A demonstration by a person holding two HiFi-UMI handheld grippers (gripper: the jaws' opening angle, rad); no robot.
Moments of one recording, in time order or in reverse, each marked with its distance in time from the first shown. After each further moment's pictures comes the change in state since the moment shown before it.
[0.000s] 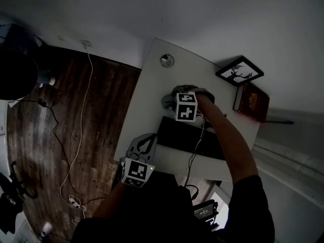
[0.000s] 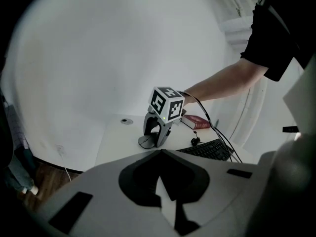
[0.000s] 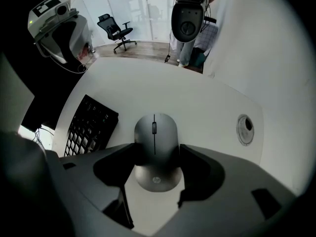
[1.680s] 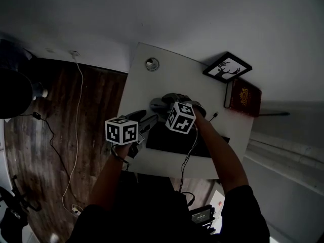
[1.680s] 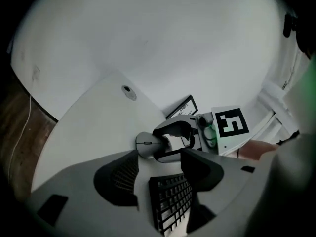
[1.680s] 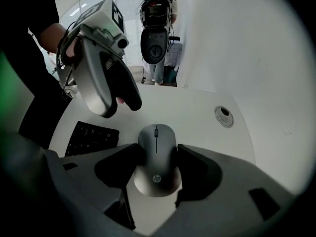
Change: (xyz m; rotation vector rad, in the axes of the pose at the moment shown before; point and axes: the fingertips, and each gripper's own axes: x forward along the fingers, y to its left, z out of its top) left arm 0.100 0.043 0.017 -0.610 0.133 -0.333; right arm -0.022 0.003 0.007 0.290 -0.236 -0.171
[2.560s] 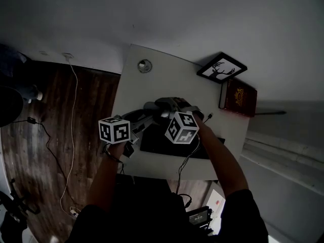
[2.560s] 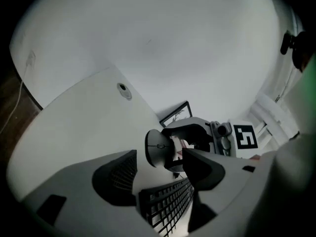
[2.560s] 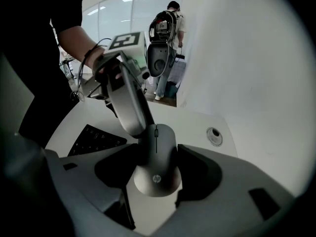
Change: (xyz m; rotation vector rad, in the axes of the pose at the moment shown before) left arm 0.016 -0.006 0.012 -0.061 -0.042 -0.118; right arm -0.040 0.004 0.022 -0.117 -0.157 -0.081
